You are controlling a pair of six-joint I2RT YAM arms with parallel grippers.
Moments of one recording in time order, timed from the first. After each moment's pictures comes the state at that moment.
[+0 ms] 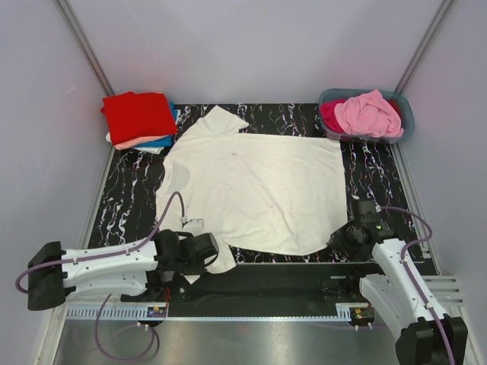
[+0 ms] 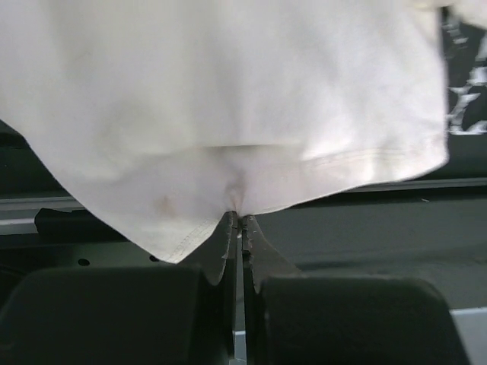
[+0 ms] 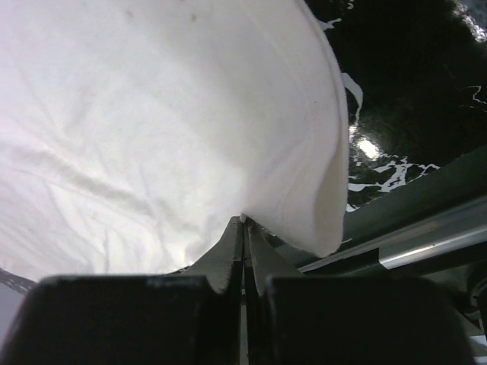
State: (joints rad) left arm -1.22 0.95 0.51 -0.94 -0.22 -1.24; right arm 0.12 0.76 0.46 -0.91 -0.07 1.10
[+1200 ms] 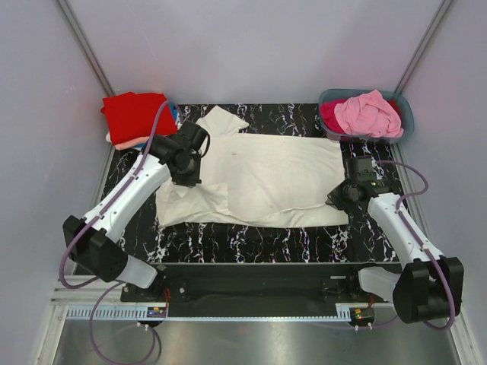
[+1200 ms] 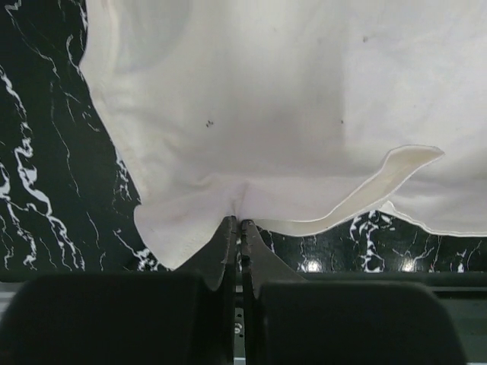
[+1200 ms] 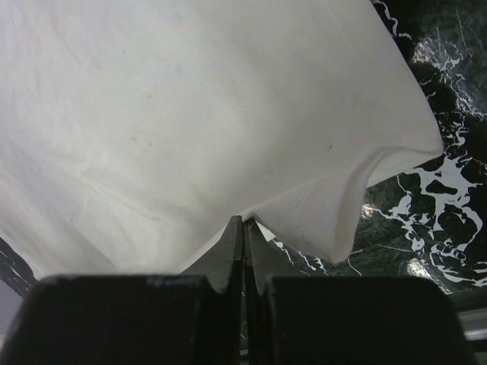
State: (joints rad) left arm -0.51 1.44 1.44 -1.18 -0.22 -0.41; right arm 0.12 1.14 0.82 -0.73 0.00 0.97
